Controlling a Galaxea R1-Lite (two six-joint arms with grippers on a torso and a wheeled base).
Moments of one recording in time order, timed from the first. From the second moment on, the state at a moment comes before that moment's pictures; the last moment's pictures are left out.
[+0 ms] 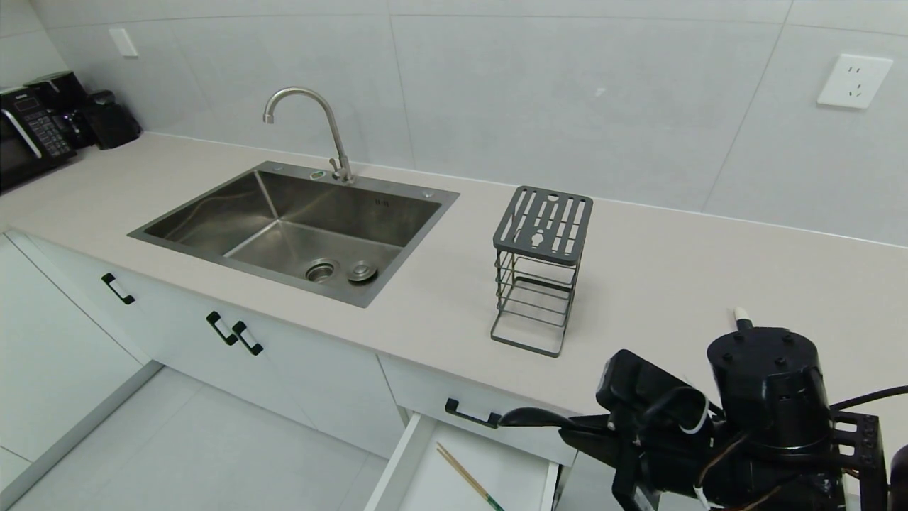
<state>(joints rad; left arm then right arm) 0.00 0.00 0.00 0.00 0.00 -0.03 0.78 1.67 -0.50 -0.71 0.12 -0.32</state>
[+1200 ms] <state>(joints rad) 0.00 0.00 0.00 0.00 0.00 -0.03 0.98 1.82 -0.81 -0.70 0.08 -0.27</state>
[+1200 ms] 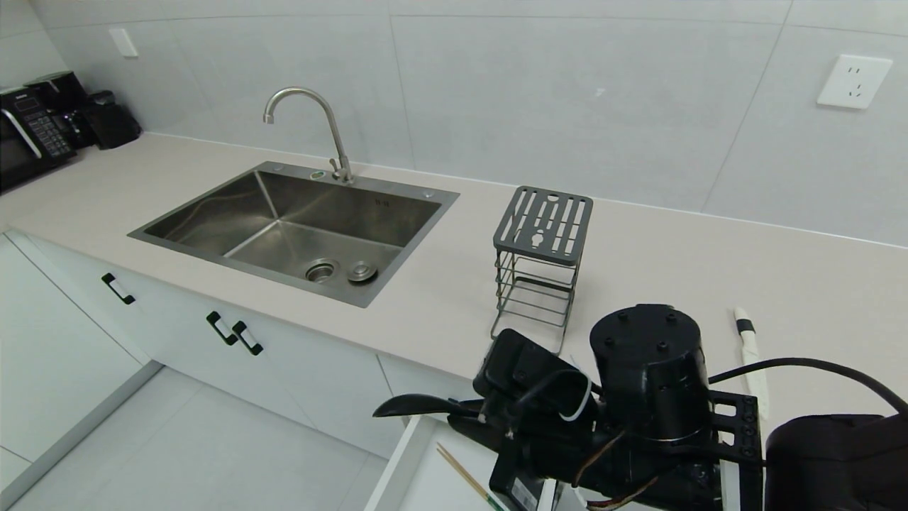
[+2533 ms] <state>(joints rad) 0.00 0.00 0.00 0.00 0.00 -0.03 1.09 1.81 -0.93 -0.64 0.02 -0.16</state>
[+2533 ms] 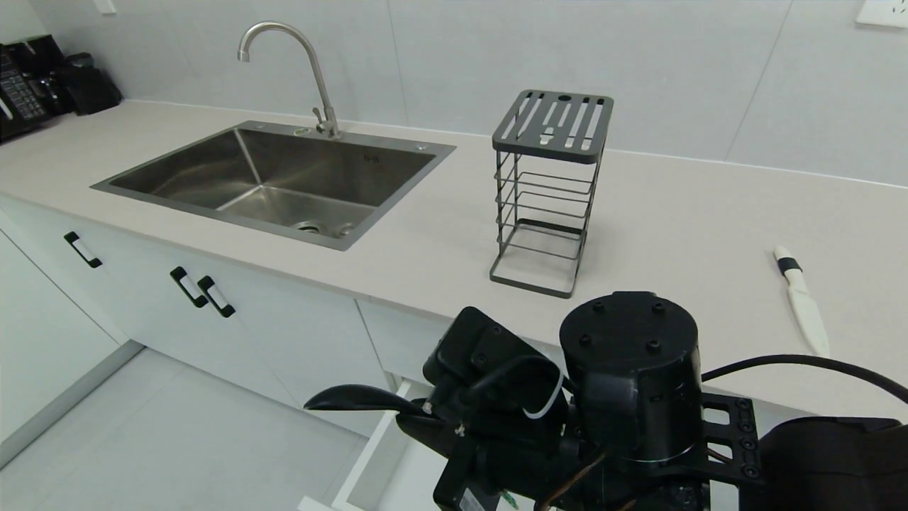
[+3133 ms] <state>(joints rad) 0.00 0.00 0.00 0.00 0.00 -0.03 1.09 1.81 -0.93 -0.64 0.01 -0.17</state>
